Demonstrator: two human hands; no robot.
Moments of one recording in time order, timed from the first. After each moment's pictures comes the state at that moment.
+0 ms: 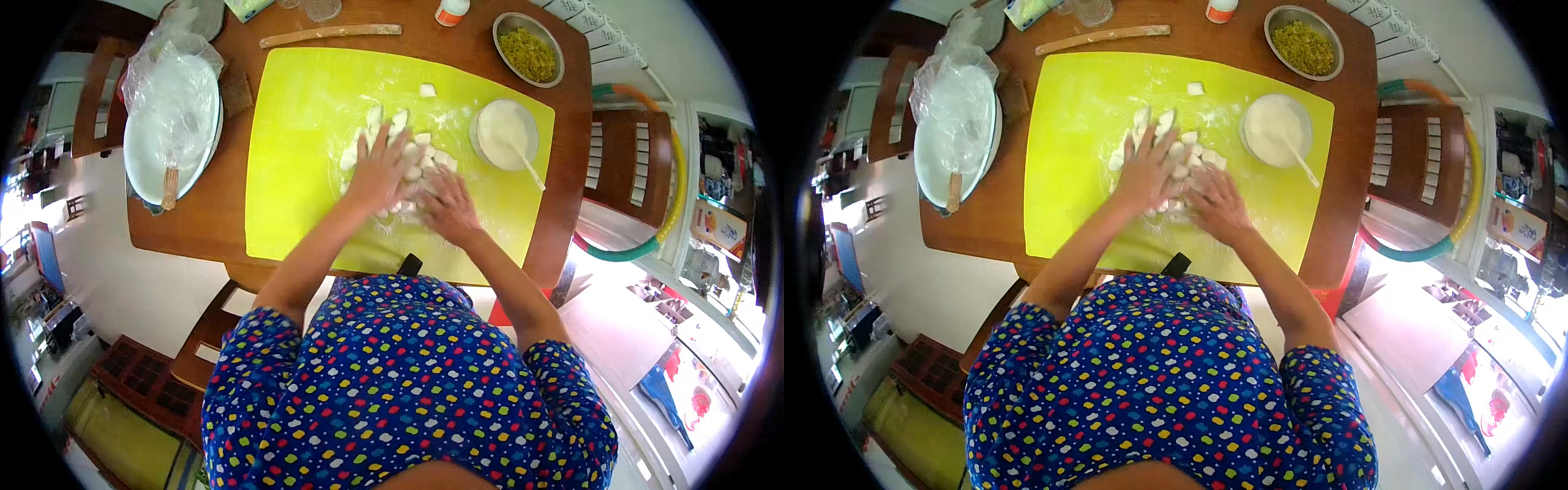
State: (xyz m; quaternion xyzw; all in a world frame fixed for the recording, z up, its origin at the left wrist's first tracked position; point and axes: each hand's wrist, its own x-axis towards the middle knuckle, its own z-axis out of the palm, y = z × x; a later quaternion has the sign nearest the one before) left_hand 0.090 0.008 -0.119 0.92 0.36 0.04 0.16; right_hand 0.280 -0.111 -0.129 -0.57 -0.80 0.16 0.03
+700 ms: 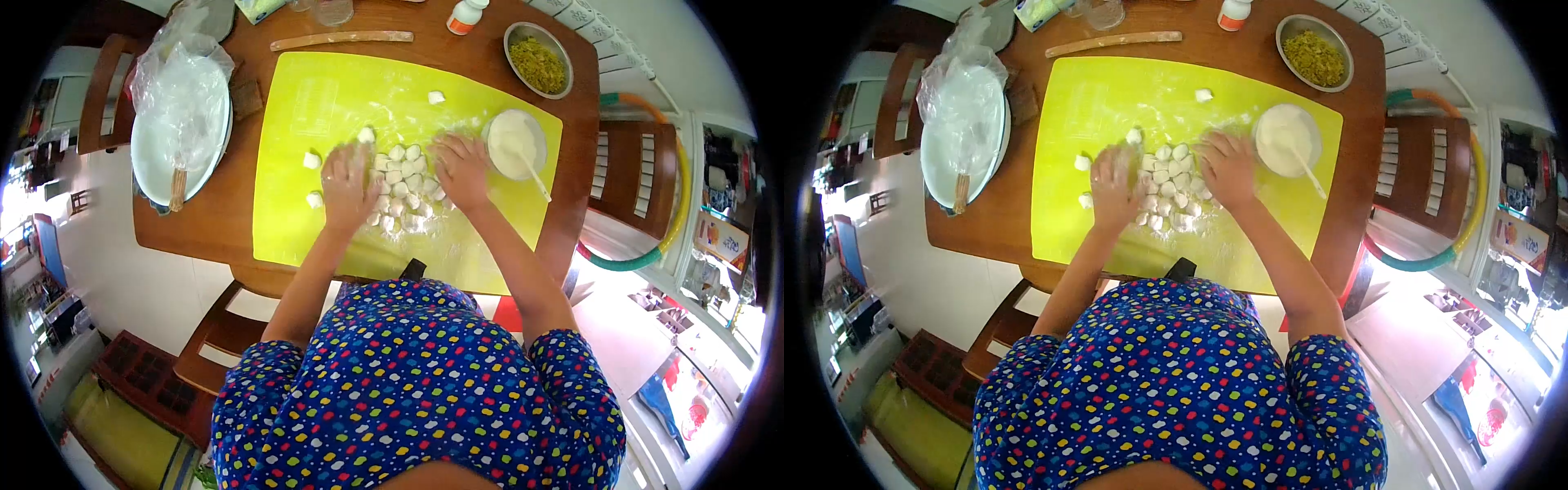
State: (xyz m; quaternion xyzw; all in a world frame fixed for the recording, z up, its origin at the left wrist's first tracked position) left_hand 0.040 -0.005 -0.124 0.82 0.50 0.26 0.12; right_hand 0.285 -0.026 -0.099 -0.63 -0.73 0.14 0.22
